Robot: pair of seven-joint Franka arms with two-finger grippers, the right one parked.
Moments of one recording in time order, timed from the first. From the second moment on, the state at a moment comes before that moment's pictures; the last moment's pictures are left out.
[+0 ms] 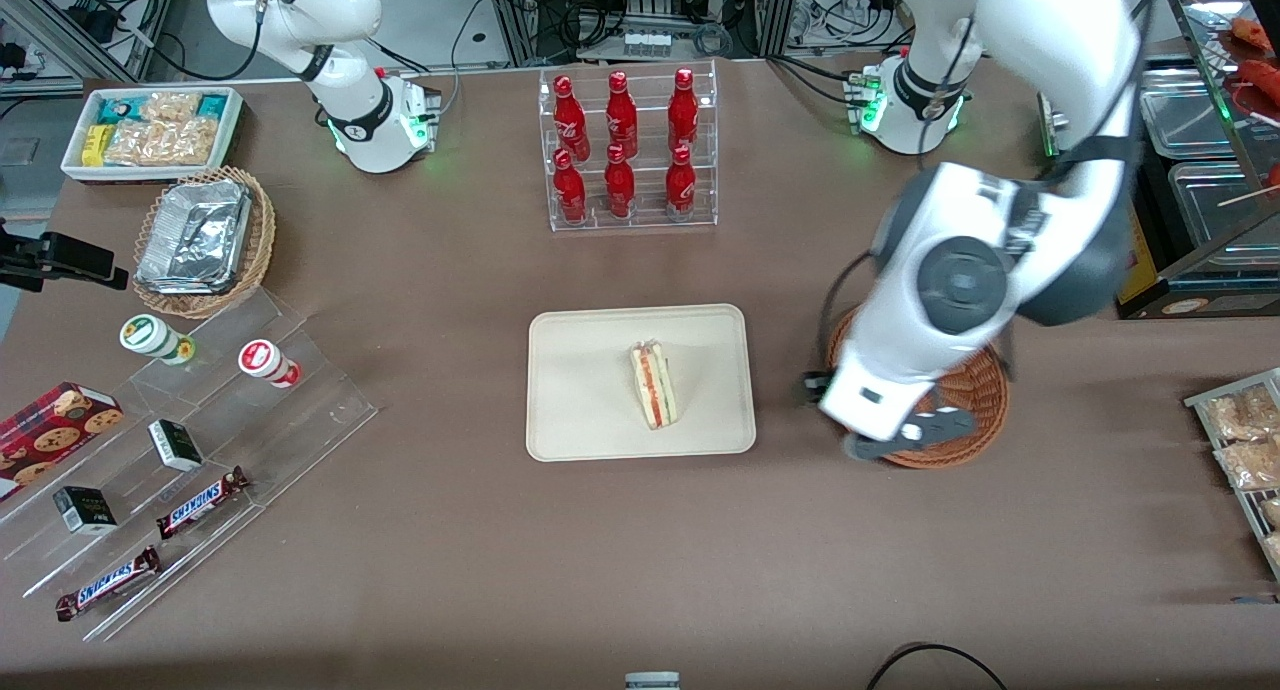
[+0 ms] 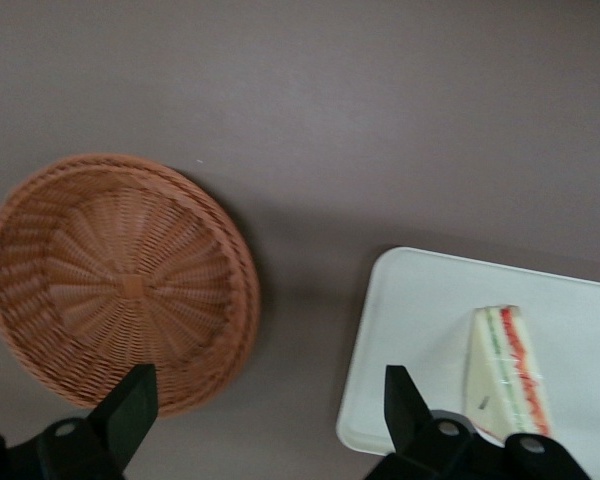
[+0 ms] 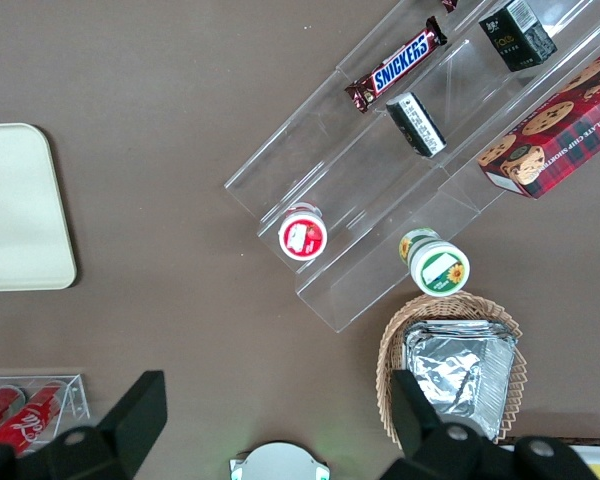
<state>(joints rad) -0.29 0.48 -0.11 -1.31 0.05 1.71 -0.60</state>
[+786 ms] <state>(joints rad) -0.01 0.16 -0.14 -1.51 0.02 1.51 -0.12</state>
